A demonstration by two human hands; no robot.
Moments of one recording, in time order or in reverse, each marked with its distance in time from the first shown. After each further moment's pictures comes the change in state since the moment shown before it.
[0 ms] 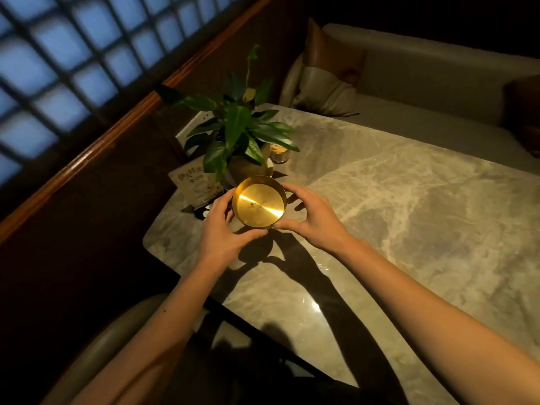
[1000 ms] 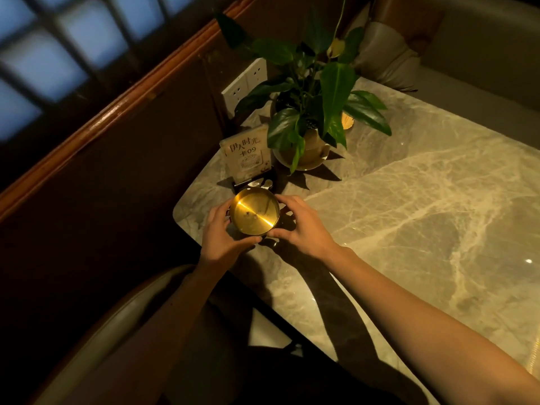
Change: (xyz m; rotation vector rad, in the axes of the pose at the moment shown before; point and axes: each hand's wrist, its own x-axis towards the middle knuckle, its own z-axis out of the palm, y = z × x) left_hand 0.010 -0.158 -0.054 -0.133 0.011 -0.251; right_hand 0.054 0.020 0.158 -0.023 -0.267 0.116
